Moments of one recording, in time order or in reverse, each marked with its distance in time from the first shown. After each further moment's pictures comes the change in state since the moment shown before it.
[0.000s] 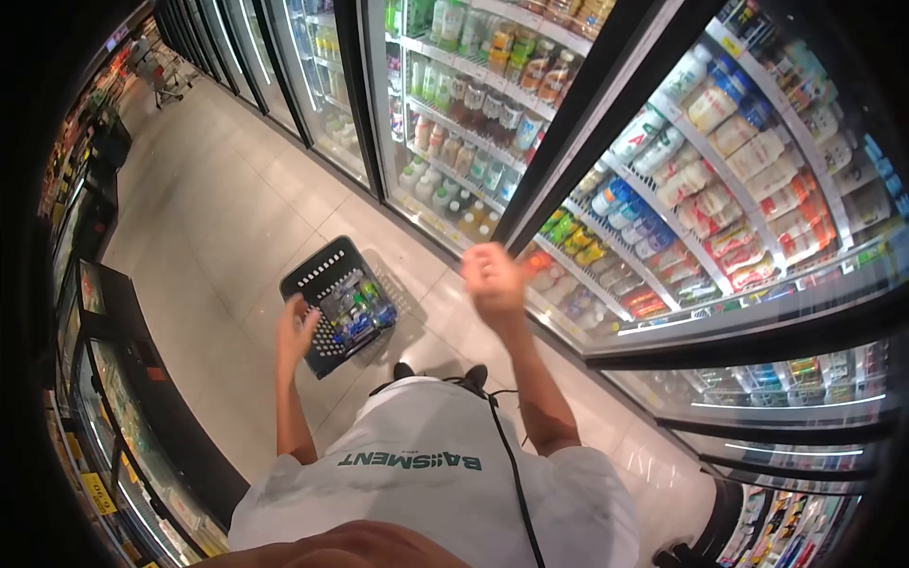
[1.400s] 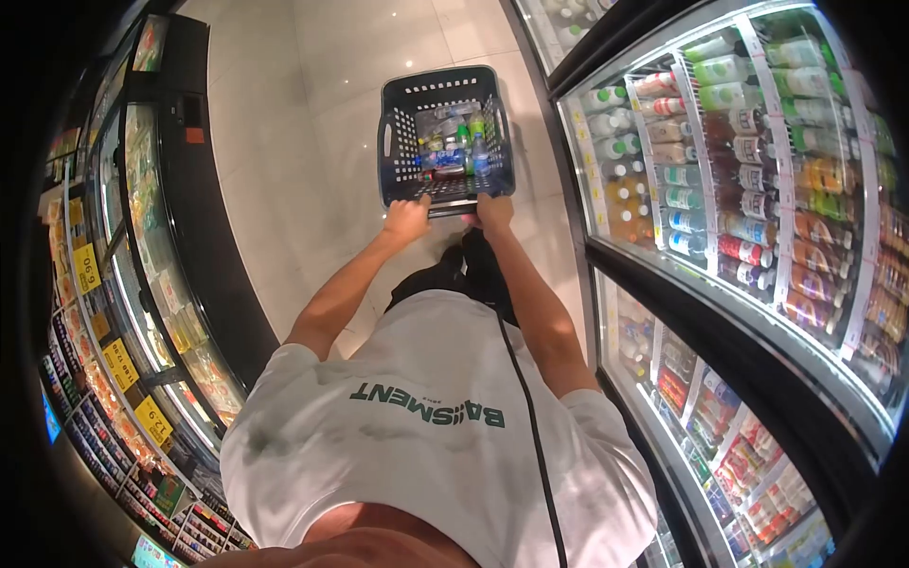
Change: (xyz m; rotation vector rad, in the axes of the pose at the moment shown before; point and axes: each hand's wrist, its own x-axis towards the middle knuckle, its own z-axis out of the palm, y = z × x) left_hand 0.122 -0.201 0.076 0.628 -0.330 -0.152; right_hand 0.097 0.308 0.377 -0.138 -0.435 1.144
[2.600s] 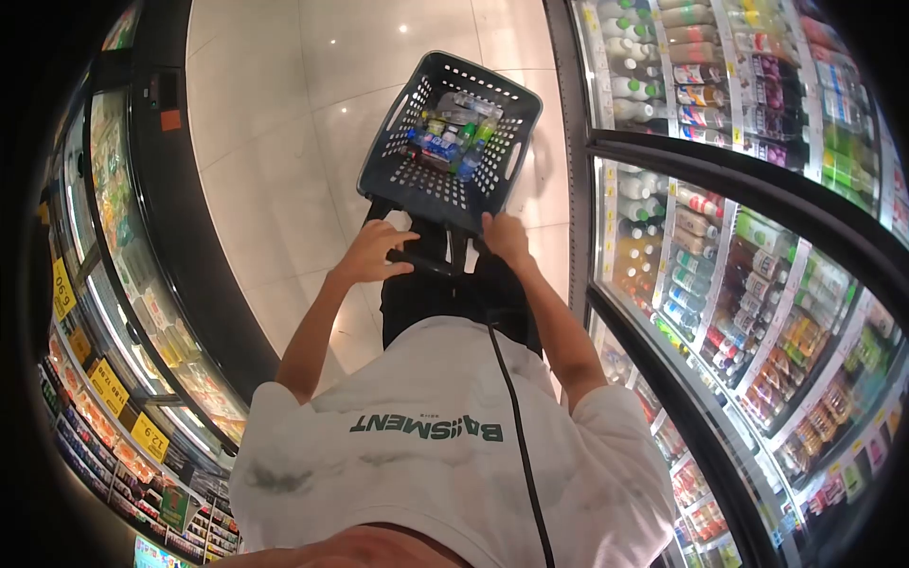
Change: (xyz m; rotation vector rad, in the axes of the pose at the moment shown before) left_hand 0.053 -0.256 -0.159 -0.553 -0.100 0.113; right_hand 0.088 -0.116 0.181 -1.166 -0.137 -0.350
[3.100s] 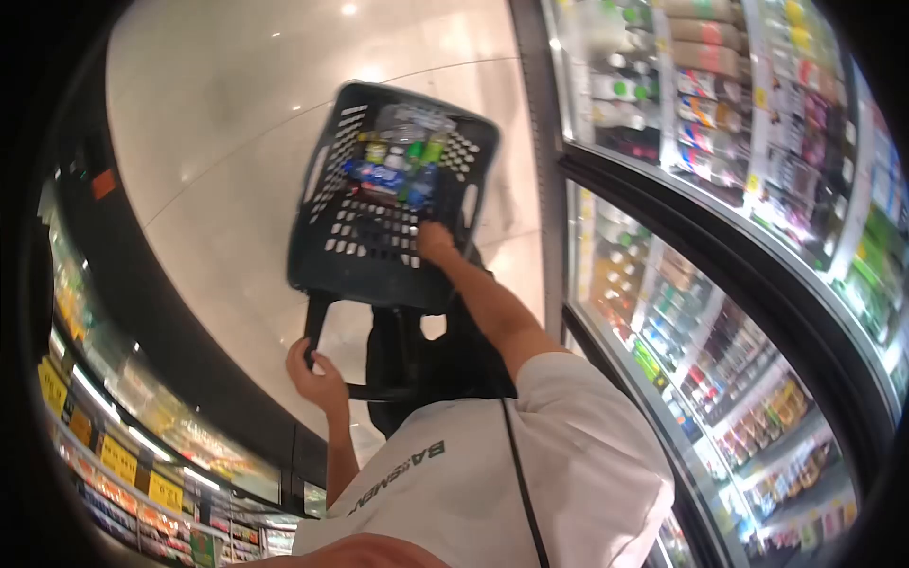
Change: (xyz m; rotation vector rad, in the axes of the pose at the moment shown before) left_hand 0.052 -0.003 0.073 0.174 0.793 -0.882; right_hand 0.252 0.039 0.106 -0.224 -0.252 0.106
